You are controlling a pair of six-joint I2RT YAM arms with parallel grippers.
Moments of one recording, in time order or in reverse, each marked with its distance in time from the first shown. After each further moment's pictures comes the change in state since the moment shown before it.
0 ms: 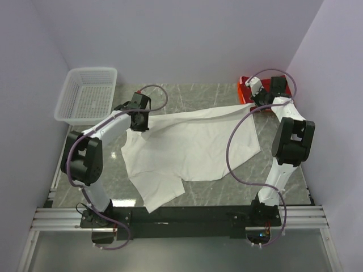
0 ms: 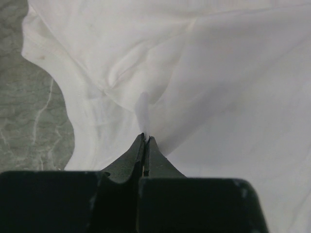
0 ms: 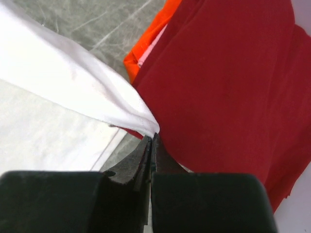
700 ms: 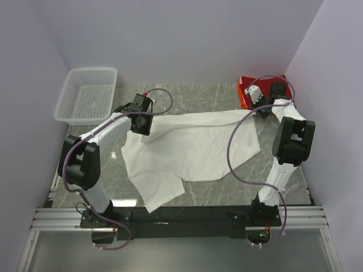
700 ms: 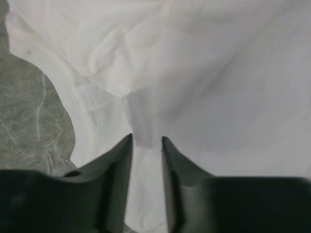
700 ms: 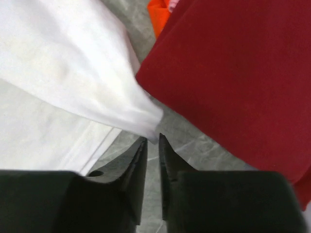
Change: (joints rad) left arm -0.026 -0.063 -0.019 -0.042 0.036 0.133; right arm -0.022 0.007 -0.045 -0.106 0.043 -0.064
